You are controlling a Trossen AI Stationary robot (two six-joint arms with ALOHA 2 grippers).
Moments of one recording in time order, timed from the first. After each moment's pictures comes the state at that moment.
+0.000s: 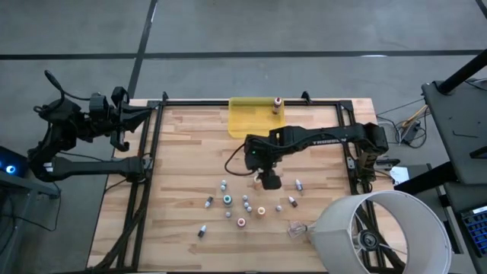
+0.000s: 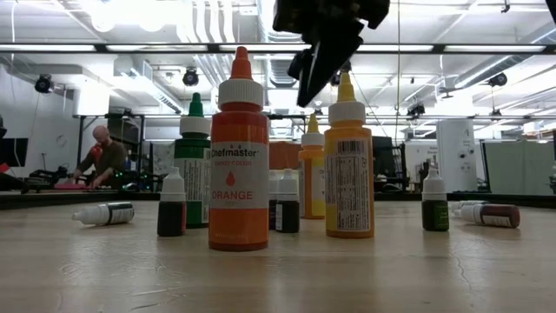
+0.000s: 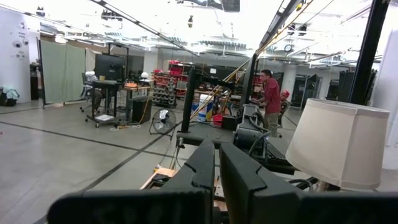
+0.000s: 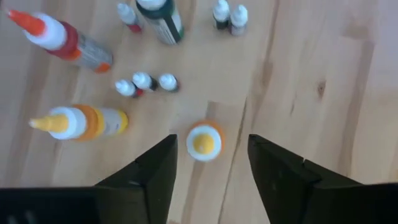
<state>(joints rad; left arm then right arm) 0.21 0.54 1.09 -0.42 -0.02 -0.11 -0.01 1.85 1.61 -0.93 -0.21 -0.16</state>
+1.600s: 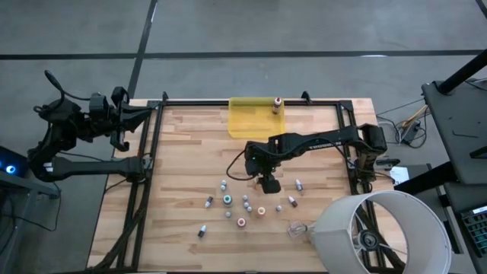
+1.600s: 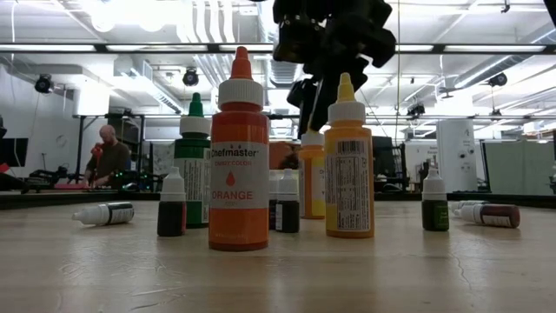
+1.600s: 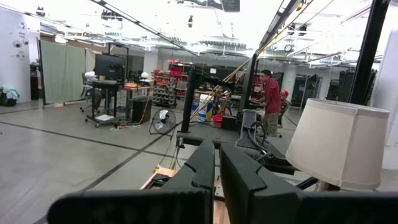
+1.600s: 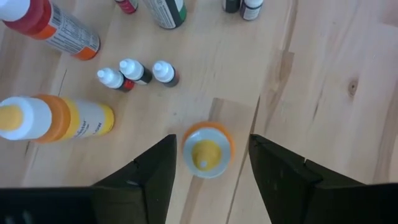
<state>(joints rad) 0.21 0.54 1.09 -0.42 -0.02 -0.11 -0.01 1.86 1.45 -0.75 -0.22 -0.18</state>
